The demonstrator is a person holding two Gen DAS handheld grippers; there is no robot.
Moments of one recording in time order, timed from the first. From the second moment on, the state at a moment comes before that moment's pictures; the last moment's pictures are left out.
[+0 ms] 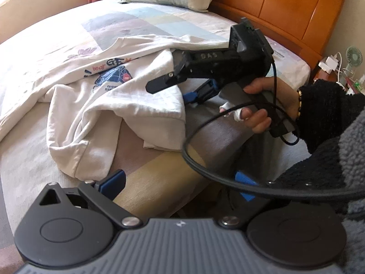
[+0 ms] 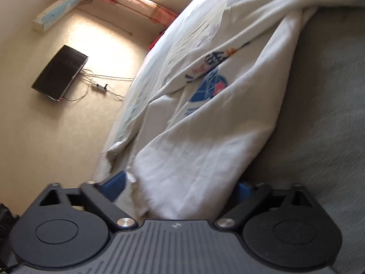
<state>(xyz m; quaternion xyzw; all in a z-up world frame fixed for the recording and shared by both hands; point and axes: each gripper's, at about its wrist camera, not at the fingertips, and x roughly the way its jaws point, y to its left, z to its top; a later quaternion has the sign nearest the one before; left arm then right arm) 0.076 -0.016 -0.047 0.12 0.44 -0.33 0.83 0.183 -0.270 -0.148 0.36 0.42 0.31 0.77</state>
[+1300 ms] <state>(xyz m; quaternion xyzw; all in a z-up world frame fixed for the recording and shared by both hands) 0.083 -0.005 -0.057 0.11 0.45 -0.32 0.82 0.140 -0.344 -0.122 0.40 0.42 0.18 0.80</state>
